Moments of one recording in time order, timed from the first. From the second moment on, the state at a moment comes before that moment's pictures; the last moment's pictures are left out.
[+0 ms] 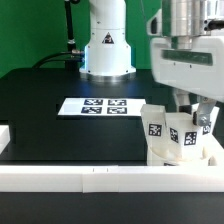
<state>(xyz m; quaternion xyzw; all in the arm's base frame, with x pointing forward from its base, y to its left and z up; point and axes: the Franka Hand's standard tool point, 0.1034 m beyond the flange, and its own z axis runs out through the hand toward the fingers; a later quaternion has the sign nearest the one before) 0.633 0.100 0.086 -0.73 0.68 -0.03 0.07</state>
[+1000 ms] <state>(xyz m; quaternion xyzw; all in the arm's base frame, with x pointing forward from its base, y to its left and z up) 0.635 0.093 0.112 -0.77 0.63 -0.01 0.08</state>
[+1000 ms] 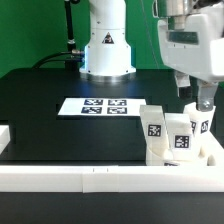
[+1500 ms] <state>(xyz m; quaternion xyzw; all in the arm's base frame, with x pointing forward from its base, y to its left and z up) 0.636 0.093 0.109 -0.93 0.36 -0.04 0.05</state>
